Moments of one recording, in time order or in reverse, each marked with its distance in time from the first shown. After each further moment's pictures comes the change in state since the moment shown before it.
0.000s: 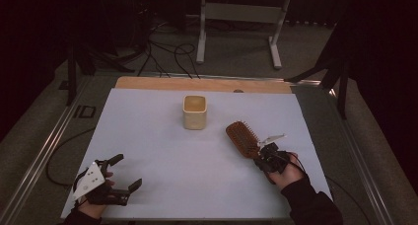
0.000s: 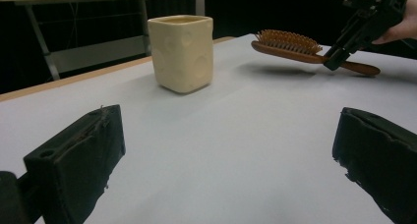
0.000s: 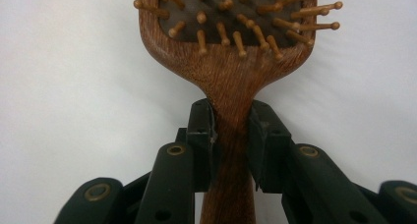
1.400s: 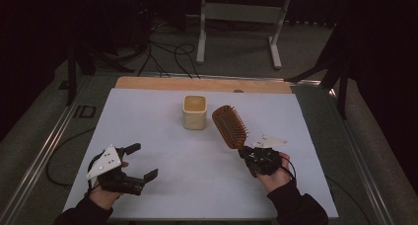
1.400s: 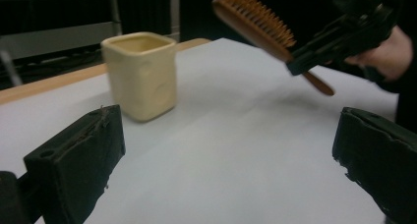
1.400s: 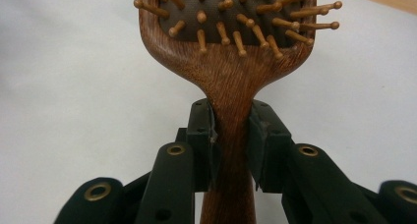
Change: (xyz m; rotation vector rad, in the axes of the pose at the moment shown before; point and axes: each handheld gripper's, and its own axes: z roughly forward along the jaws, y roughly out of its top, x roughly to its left) left arm -0.017 0.071 0.038 0.065 -0.124 -0.068; right arm 0.039 0.018 -0.027 -0.351 0.062 -0.004
